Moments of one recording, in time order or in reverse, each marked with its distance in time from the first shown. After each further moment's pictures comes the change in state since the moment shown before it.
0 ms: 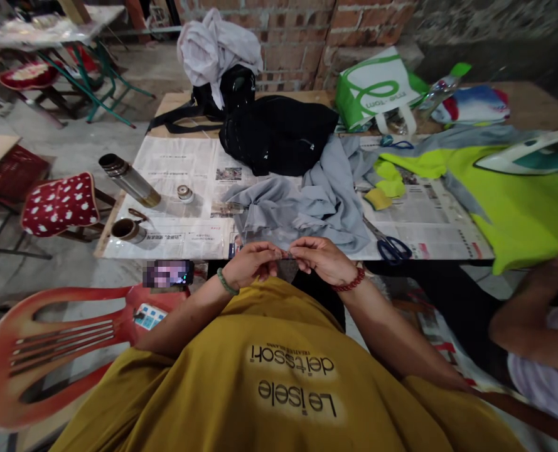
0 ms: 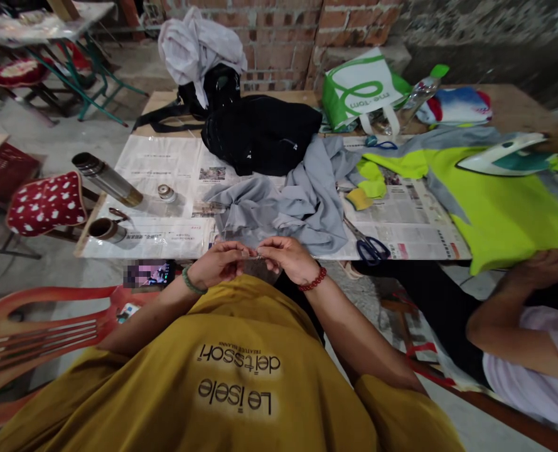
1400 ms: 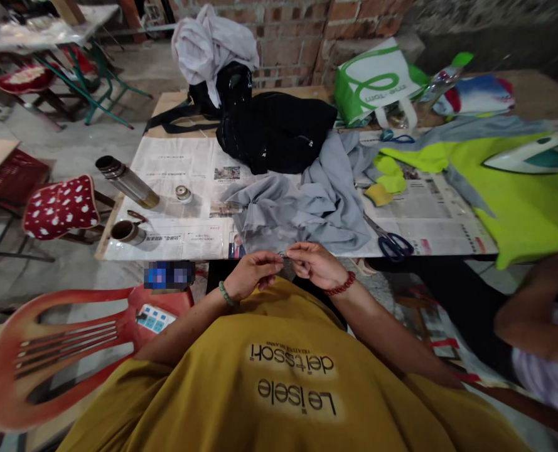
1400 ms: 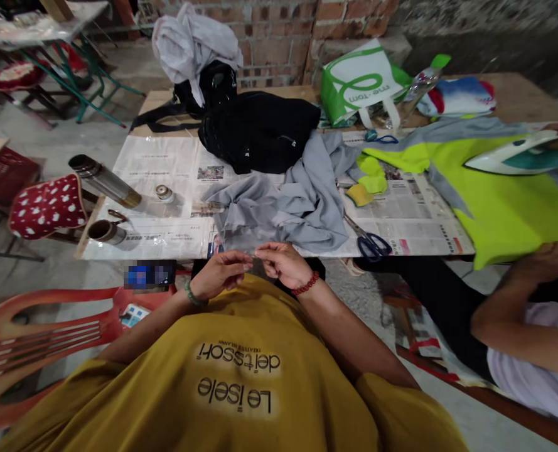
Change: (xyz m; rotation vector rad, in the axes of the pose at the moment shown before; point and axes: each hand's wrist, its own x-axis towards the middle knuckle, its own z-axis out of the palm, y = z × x) left_hand -0.004 -0.030 -0.003 0.060 0.075 -0.013; right_hand 0.007 0.025 0.001 0.219 -0.067 0.091
